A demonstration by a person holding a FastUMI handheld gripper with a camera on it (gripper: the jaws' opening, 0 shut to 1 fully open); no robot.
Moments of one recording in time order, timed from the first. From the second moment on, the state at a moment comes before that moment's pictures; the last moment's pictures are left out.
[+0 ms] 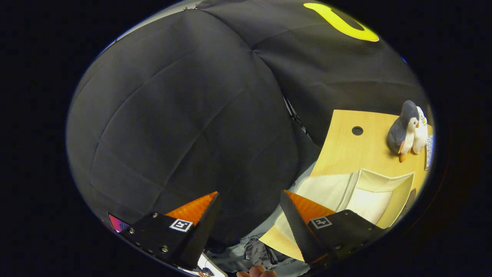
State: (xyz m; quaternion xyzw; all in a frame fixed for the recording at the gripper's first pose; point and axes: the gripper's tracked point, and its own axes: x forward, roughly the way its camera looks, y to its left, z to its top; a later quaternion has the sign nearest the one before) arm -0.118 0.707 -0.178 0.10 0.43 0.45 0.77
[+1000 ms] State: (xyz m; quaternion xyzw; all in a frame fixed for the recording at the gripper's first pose) arm -0.027 0.428 -0.121 0.06 0.32 0.37 0.87
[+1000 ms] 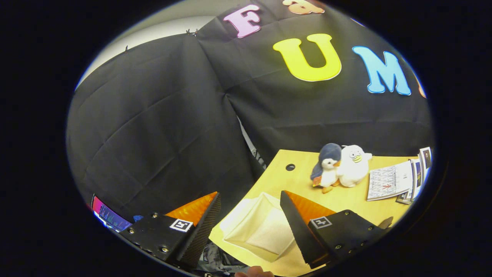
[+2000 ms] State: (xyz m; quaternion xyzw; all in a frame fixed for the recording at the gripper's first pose) arm -0.037 0.224 -0.331 0.01 0.44 0.24 0.86
